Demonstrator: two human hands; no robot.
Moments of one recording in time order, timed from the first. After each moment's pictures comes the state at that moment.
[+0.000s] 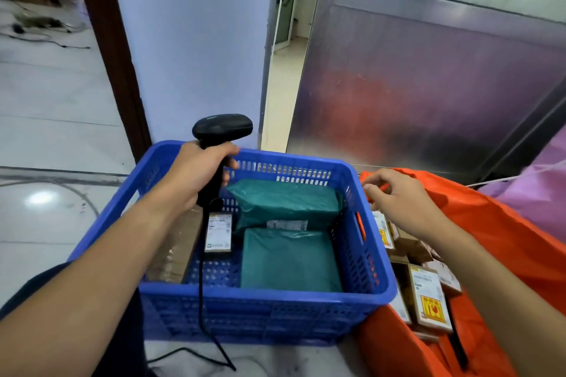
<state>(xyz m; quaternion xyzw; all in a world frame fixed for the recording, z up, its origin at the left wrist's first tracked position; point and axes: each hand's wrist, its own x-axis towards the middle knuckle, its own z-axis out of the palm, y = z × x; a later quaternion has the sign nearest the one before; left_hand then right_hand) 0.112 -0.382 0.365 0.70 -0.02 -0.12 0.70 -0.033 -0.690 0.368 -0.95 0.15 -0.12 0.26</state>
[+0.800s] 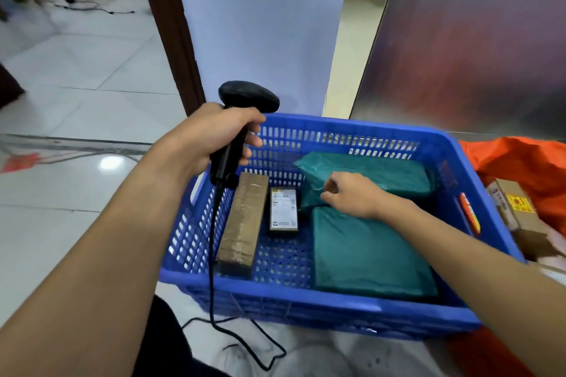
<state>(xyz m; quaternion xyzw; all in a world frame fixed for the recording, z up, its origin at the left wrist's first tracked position) 0.188 -0.299 0.360 0.79 0.00 -0.19 0.59 0.134 -0.545 0.237 -0.97 0.05 0.16 0.17</state>
